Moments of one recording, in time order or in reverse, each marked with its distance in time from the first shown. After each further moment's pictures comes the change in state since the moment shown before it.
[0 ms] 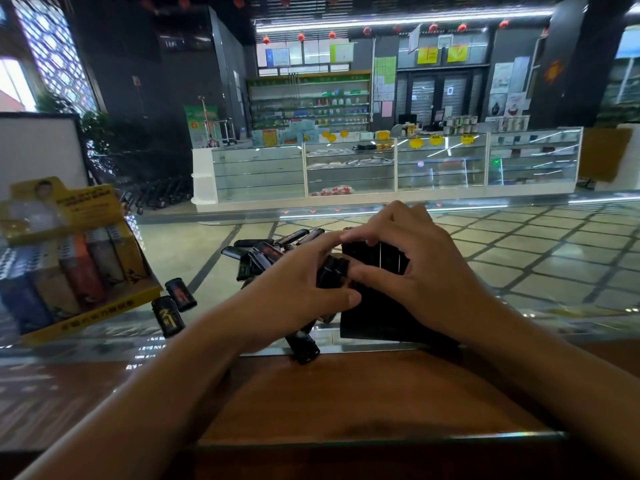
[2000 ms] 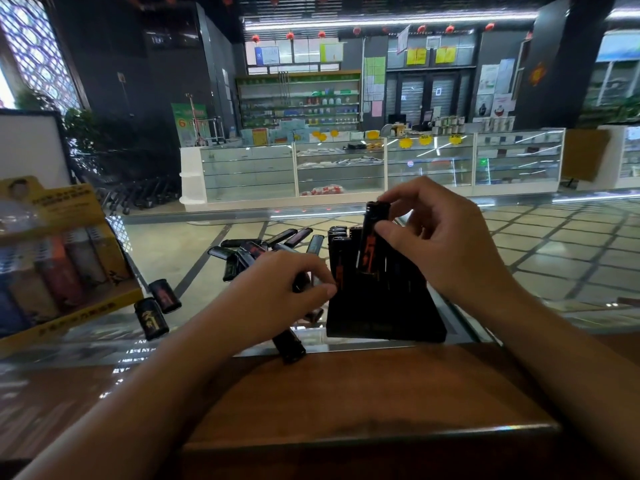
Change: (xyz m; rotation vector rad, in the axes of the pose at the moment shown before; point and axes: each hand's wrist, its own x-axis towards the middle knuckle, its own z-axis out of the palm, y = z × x) left_hand 0.007 -0.019 -0.003 0.533 0.076 -0.024; right_hand 0.001 0.012 -0.027 0.222 0.221 0.153
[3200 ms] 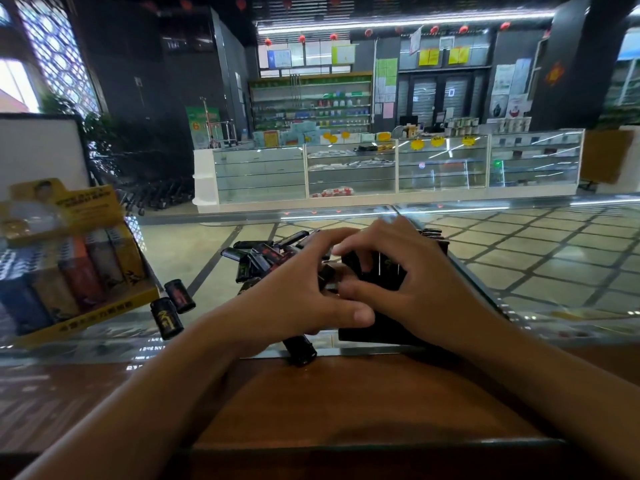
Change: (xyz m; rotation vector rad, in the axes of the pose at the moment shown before) left_hand -0.005 0.011 -0.005 -0.553 -0.122 0.026; right_hand -0.016 -0.013 0.030 -0.101 -0.228 -0.182
